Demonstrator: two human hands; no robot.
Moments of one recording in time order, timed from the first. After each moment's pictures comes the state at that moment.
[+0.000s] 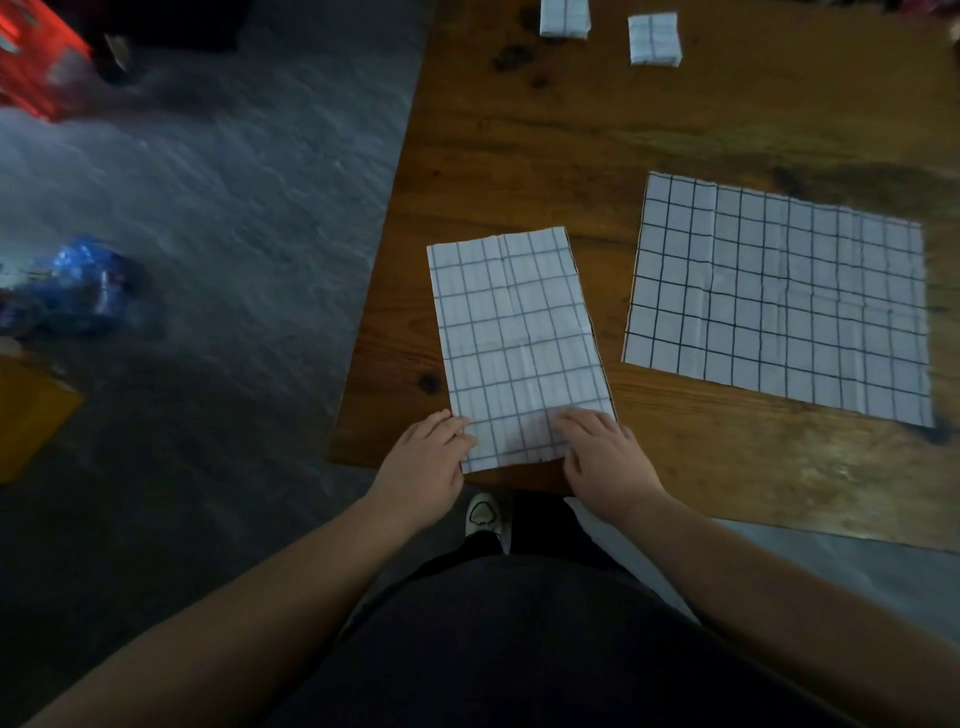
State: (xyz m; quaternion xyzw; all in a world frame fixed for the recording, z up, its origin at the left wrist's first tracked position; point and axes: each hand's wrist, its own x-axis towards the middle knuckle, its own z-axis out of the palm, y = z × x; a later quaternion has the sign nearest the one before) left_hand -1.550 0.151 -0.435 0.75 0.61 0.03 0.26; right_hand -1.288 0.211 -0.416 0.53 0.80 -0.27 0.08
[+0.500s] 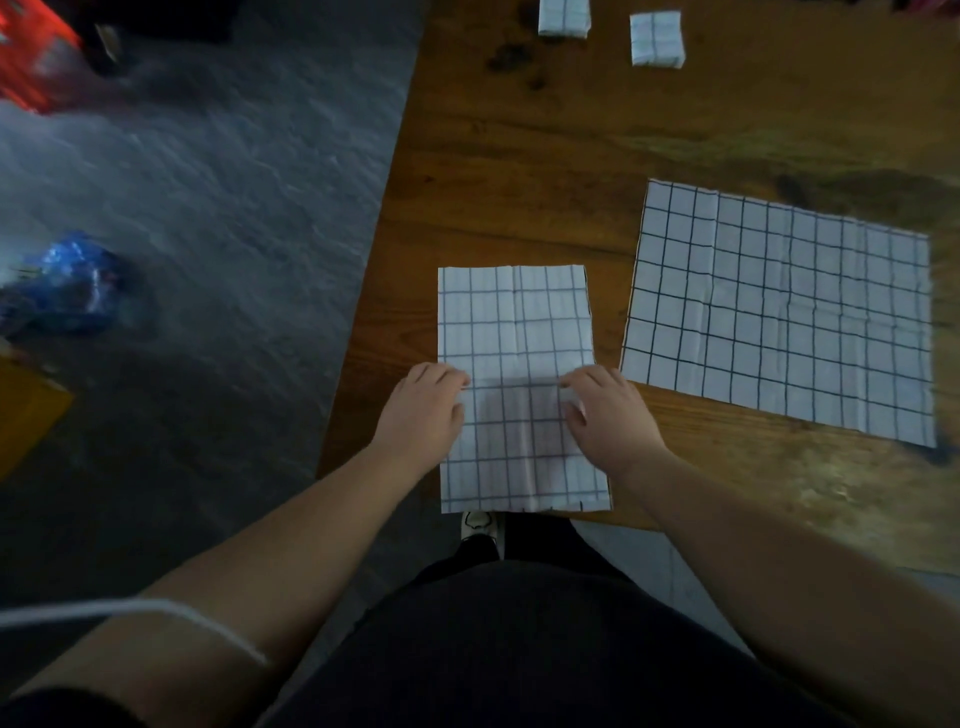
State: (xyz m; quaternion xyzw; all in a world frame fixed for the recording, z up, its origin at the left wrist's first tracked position) left_hand -1.552 0.233 -0.428 0.71 0.66 0.11 0.23; right_hand -1.291 0.284 -0.408 0.54 0.81 -0.25 0.01
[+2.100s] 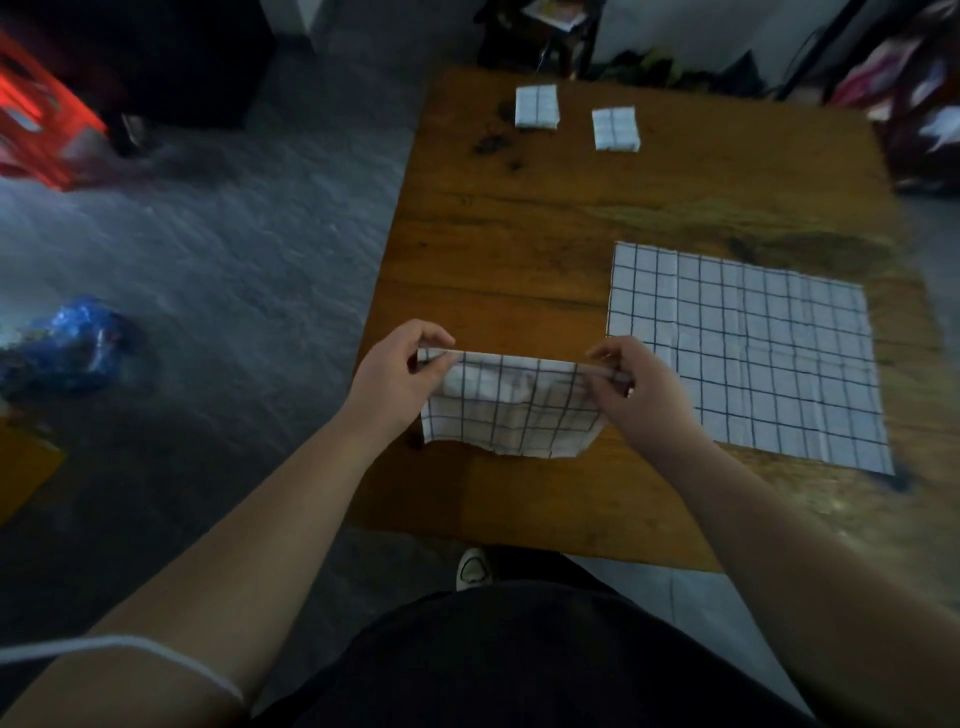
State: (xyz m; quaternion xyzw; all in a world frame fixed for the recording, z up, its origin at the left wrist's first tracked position) left_hand -1.564 0.271 -0.298 0.57 0.67 0.32 0.36; right_hand -1.285 0.301 -0.290 0.60 0.67 -0.38 -0.22
